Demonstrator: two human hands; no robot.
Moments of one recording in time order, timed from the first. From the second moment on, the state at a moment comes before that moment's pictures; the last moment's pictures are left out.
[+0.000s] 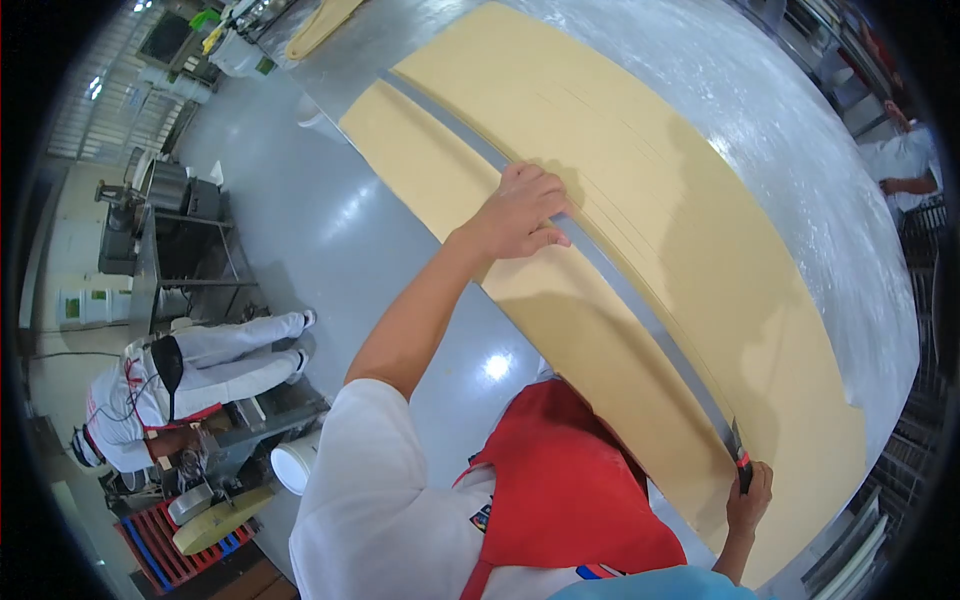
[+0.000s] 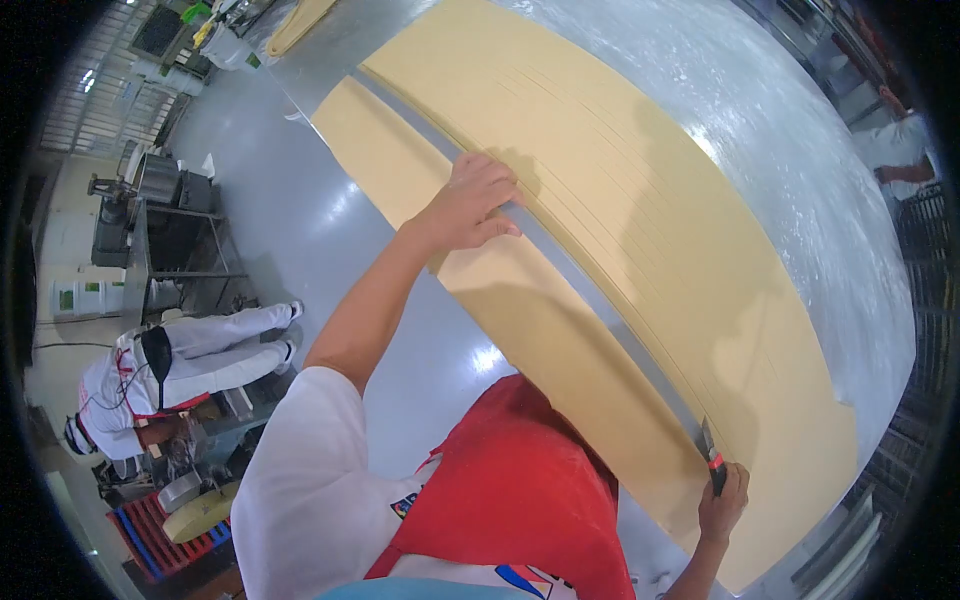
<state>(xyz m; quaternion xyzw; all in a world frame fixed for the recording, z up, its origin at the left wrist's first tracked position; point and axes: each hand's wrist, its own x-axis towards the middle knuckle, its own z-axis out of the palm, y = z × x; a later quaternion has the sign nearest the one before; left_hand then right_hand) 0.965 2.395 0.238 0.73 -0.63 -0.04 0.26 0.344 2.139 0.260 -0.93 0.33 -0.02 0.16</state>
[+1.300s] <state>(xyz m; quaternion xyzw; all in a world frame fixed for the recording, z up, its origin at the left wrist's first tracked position) 0.882 2.452 0.278 0.83 -0.48 -0.03 0.30 0.293 2.199 0.298 -0.93 0.34 0.00 0.15</state>
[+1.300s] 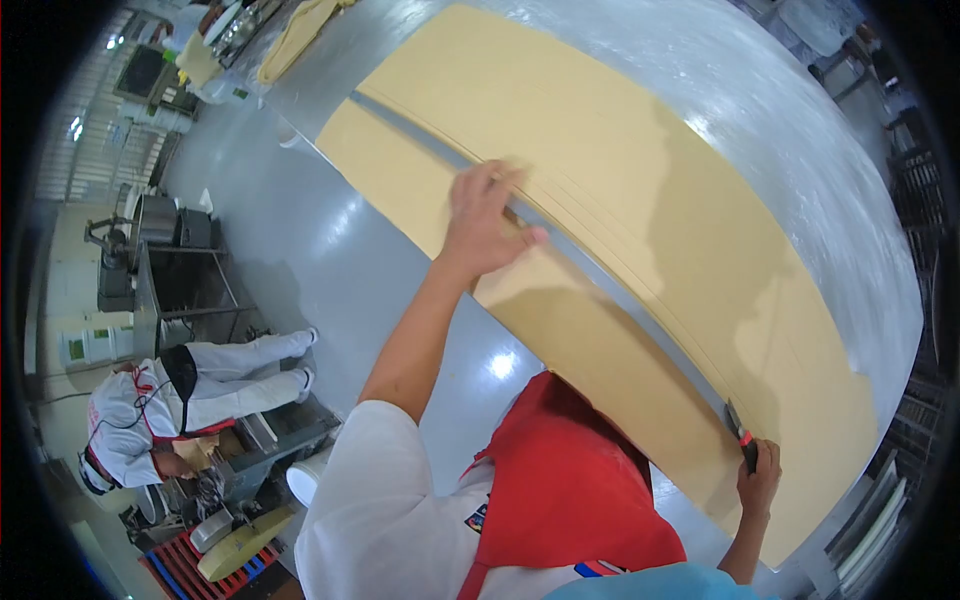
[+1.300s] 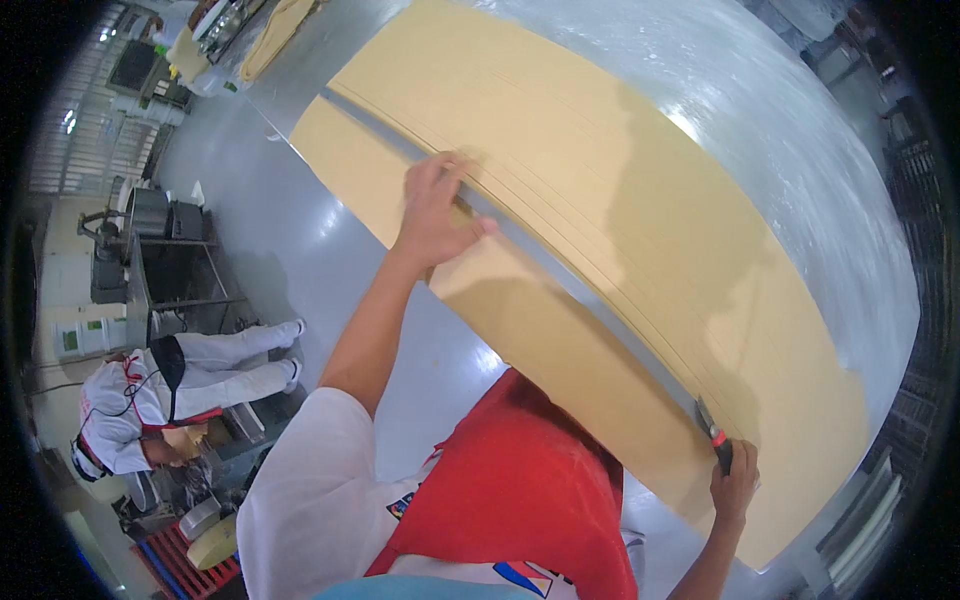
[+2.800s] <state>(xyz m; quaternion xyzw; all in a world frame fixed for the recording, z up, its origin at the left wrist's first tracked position) 0.887 2.416 0.288 0.93 -0.32 -0.18 0.00 0.229 2.162 0.296 -0.94 0.30 -0.01 0.18</state>
